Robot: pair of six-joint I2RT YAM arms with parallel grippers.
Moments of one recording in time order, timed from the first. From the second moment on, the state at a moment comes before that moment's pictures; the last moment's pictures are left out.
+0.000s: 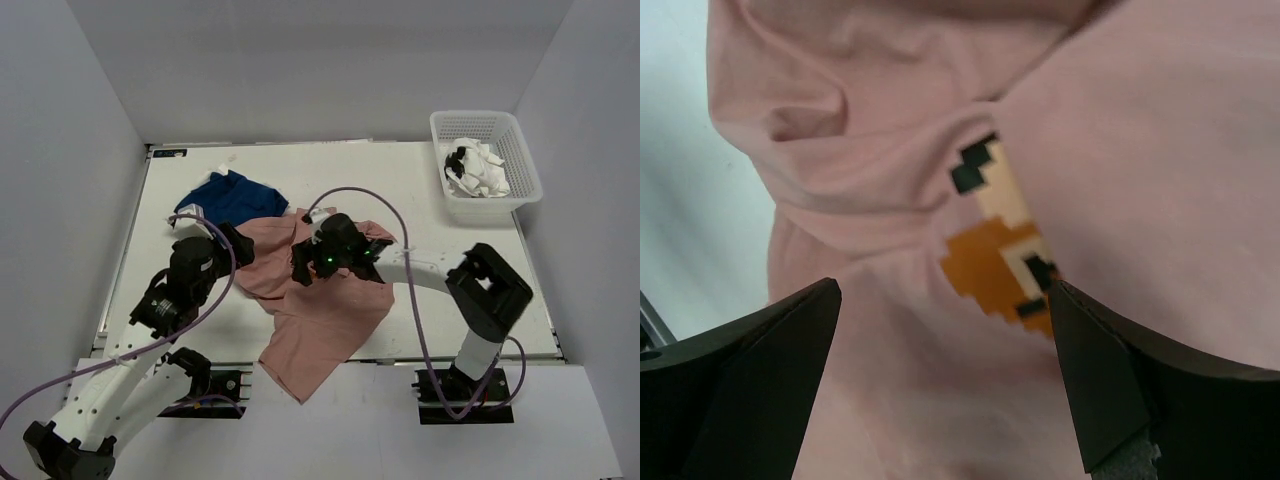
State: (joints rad) left arm -0.50 0.68 0.69 -0.43 -0.36 -0.66; right arm 0.86 1.70 0.99 0.04 -0.18 0.30
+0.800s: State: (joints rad) left arm -0.50 0.90 0.80 -0.55 -0.45 -0.75; right arm 0.58 1.45 0.68 -0.12 0.10 0.57
